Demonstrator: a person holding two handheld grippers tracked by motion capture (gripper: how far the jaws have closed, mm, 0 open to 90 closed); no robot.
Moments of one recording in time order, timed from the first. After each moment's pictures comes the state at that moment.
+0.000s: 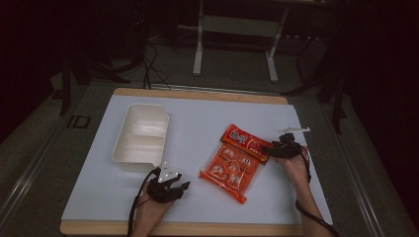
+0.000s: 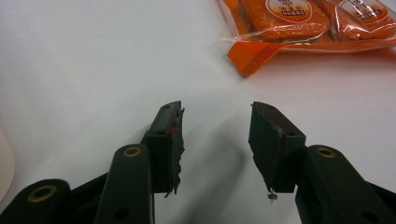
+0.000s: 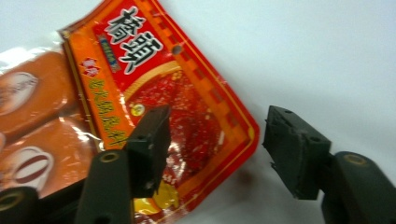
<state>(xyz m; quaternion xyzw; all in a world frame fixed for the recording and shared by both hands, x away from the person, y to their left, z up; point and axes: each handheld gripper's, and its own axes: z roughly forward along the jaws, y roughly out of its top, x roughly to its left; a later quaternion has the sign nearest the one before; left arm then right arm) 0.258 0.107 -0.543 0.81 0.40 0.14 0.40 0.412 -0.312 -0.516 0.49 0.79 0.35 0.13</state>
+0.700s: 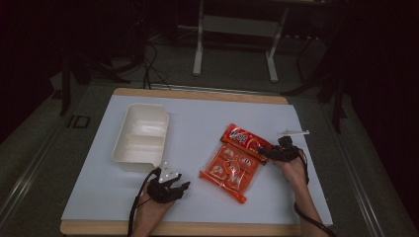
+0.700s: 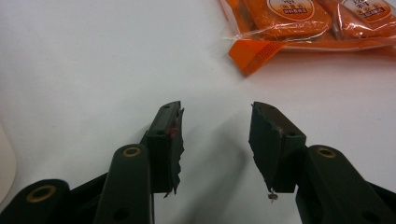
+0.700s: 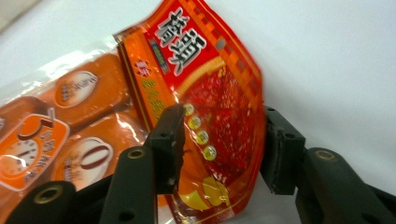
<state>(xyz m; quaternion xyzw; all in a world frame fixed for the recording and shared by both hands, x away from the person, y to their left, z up) 0.258 0.107 -0.543 0.81 0.40 0.14 0.40 0.403 -0.306 -0.521 0.47 0.79 0.39 0.08</state>
